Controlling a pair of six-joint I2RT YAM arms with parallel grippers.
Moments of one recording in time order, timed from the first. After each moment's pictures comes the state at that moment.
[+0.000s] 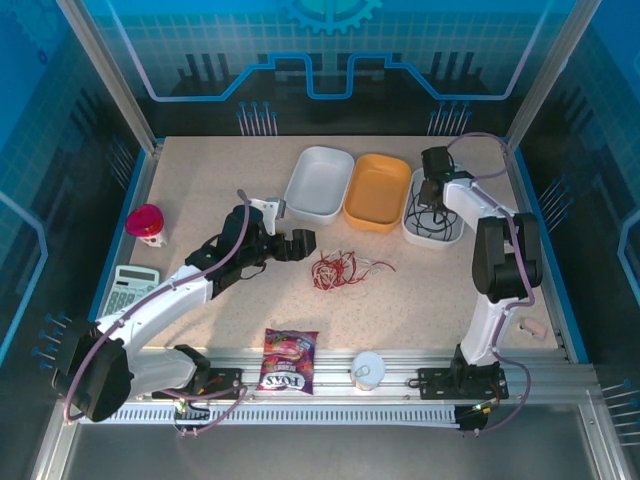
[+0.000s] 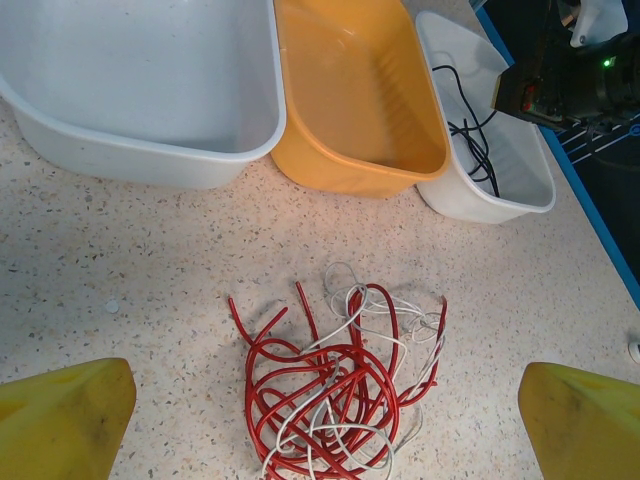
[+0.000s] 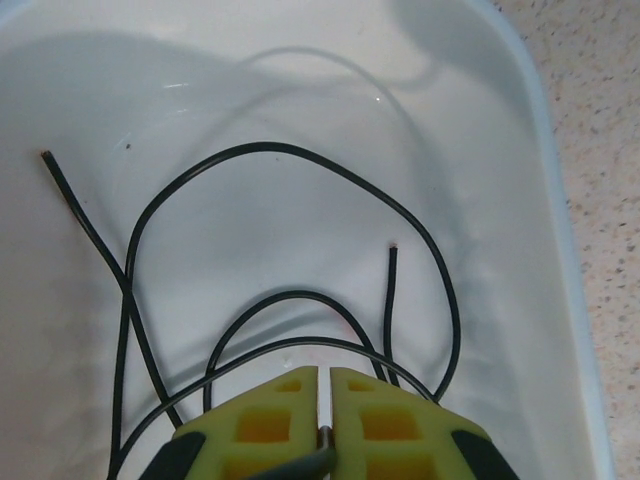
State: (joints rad) left arm -0.50 1.19 0.76 -0.12 0.20 -0.51; right arm 0.09 1.92 1.41 -0.58 0.35 0.42
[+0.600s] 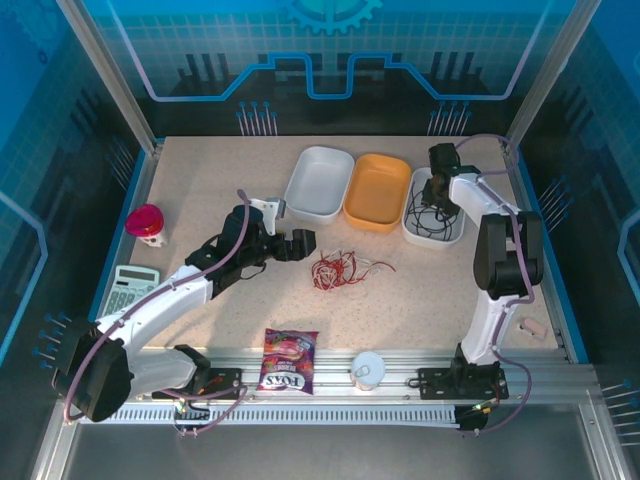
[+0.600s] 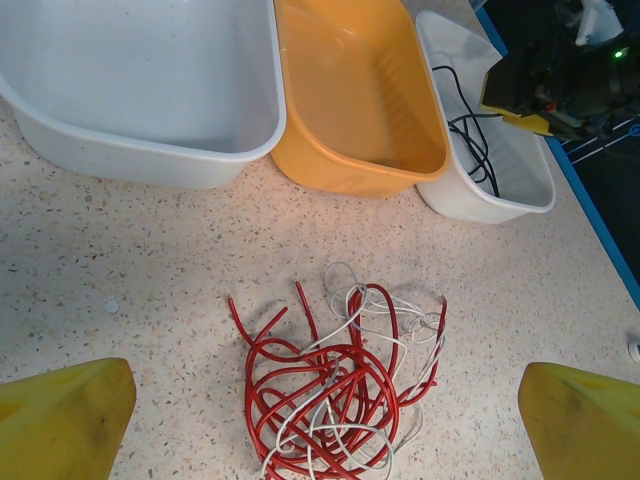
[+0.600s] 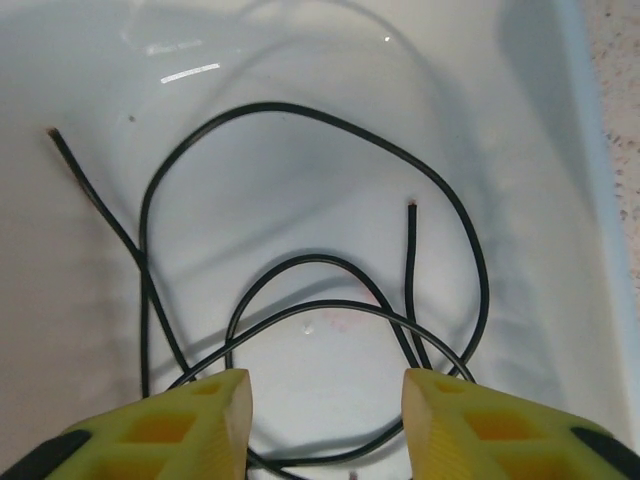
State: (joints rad) left arm -0.50 1.19 0.76 -0.12 0.20 -0.51; right arm 0.06 1.92 1.47 -0.68 0.24 0.50
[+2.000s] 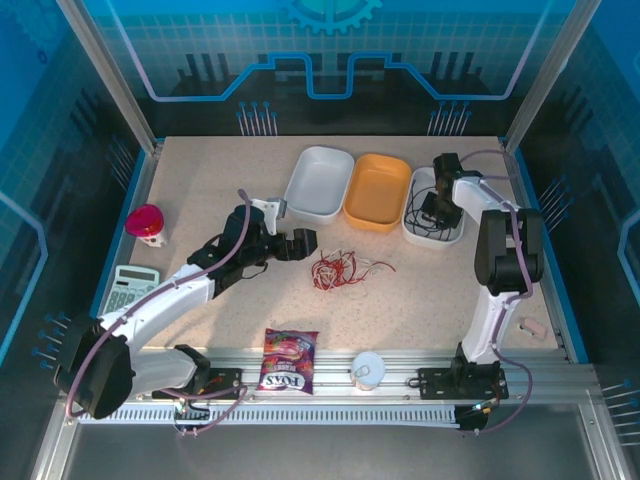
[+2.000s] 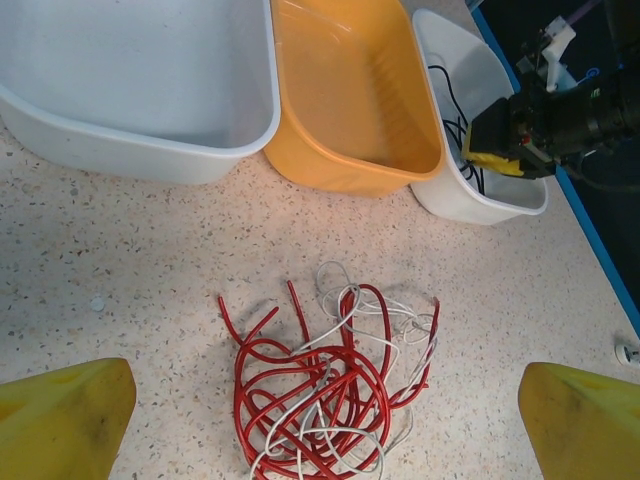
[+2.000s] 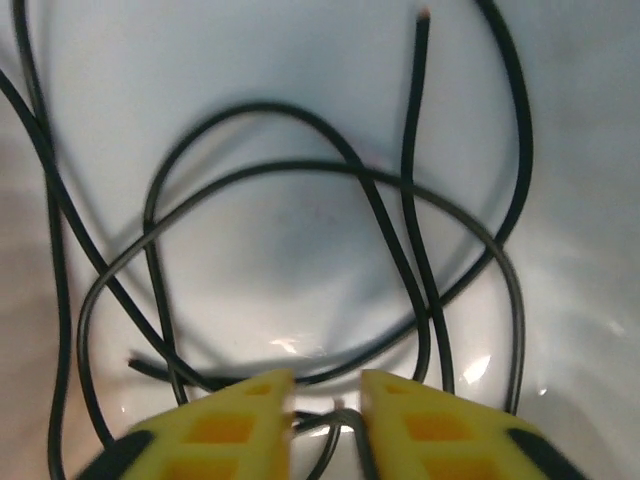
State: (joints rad) left arm -0.50 1.21 0.75 -0.10 0.21 -0.54; right arm 0.02 1.97 1.45 -0.77 0.07 0.55
